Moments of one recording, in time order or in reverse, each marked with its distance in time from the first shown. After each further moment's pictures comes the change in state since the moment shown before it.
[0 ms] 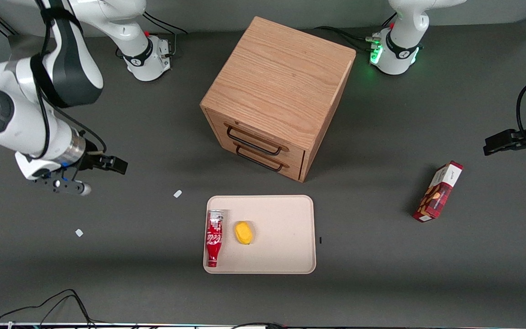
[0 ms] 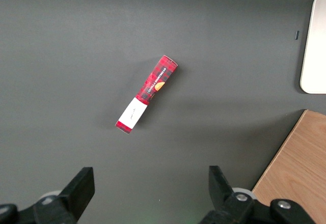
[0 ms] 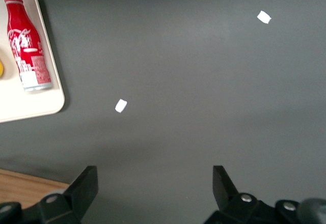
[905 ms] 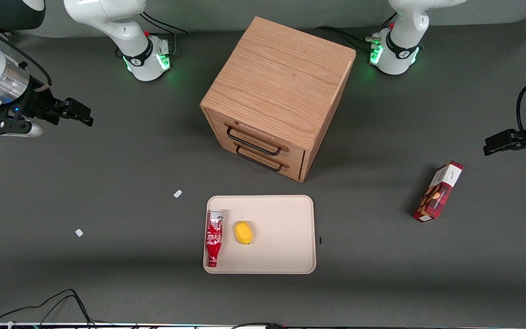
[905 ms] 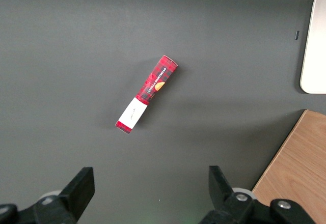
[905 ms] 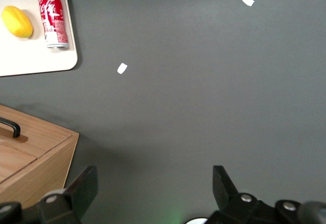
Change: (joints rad) arm 0.066 -0.236 -0.164 -0.029 0.081 -0.194 -0.181
